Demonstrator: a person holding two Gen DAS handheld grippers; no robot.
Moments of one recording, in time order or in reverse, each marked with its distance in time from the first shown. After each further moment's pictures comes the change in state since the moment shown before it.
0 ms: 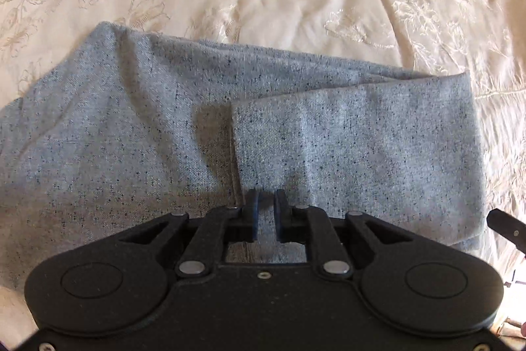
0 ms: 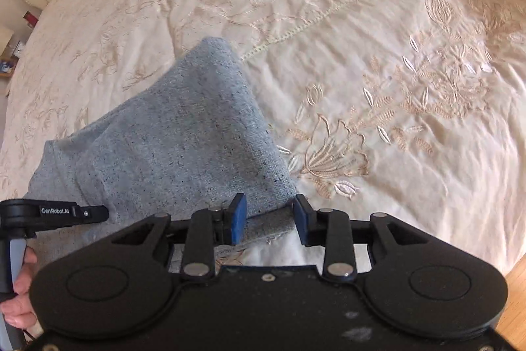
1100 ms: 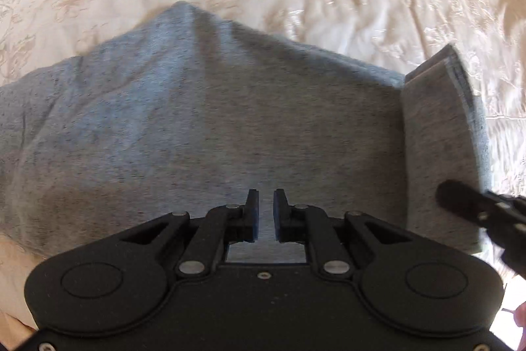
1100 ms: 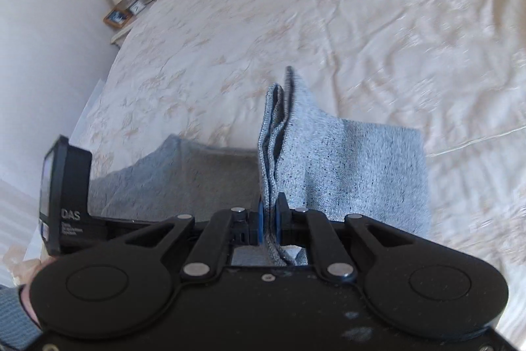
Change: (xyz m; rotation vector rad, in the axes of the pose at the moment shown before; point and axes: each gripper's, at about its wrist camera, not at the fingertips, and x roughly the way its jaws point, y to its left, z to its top) left arm -0.027 0.053 -0.026 -0.128 -0.007 0.011; right arm -0.009 0.122 0.034 -0.333 0.031 0.284
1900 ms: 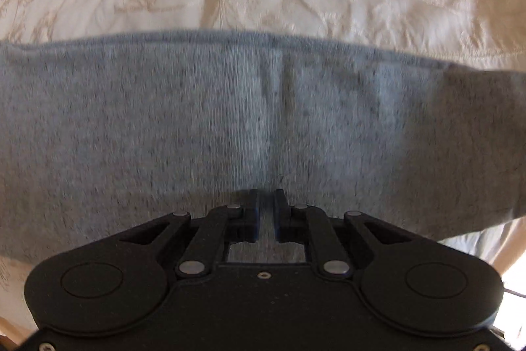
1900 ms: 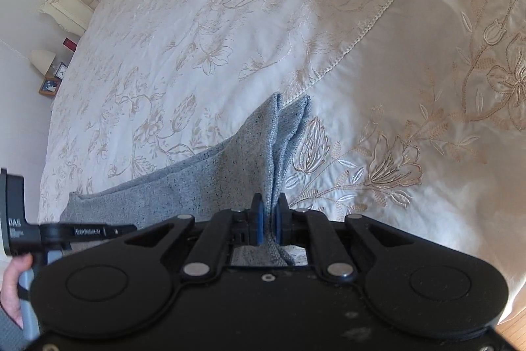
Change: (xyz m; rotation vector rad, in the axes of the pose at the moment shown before) left arm 0.062 -0.251 -0.016 0.102 0.114 0.008; right arm -0.122 -0.333 0.002 0.316 -0.051 -0.101
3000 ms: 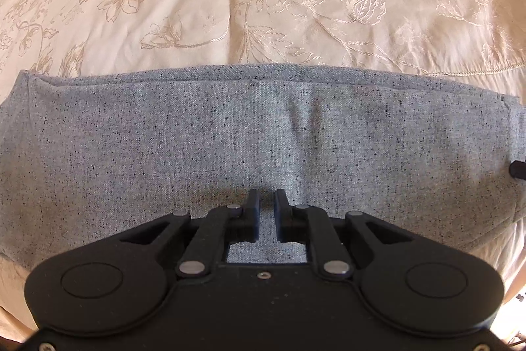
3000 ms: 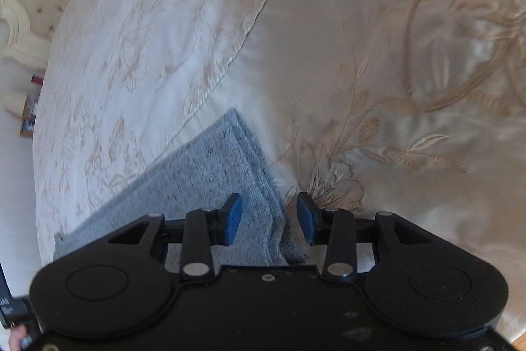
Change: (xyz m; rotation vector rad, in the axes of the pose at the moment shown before) left arm -0.022 0.004 0.014 0.032 -0.071 0.120; right arm 0.068 -0.088 0.017 0.193 0.151 0.032
